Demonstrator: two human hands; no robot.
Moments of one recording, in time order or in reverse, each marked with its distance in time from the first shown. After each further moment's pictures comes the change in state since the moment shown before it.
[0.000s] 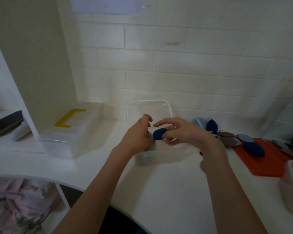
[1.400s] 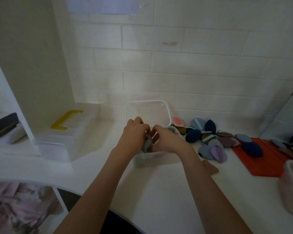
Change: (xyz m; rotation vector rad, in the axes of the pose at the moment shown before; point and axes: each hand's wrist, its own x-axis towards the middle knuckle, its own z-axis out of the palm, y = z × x) left_hand 0.004 0.002 -0.002 0.363 0.054 0.042; right_hand 0.022 0.004 0.045 -0.429 0.106 0.033
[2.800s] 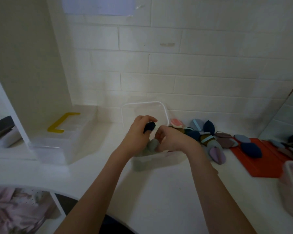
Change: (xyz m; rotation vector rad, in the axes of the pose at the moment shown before) left_hand 0.008 0.003 0.009 -0.608 0.133 0.038; right_hand -0.005 0.010 -0.021 0.012 -0.052 0.031
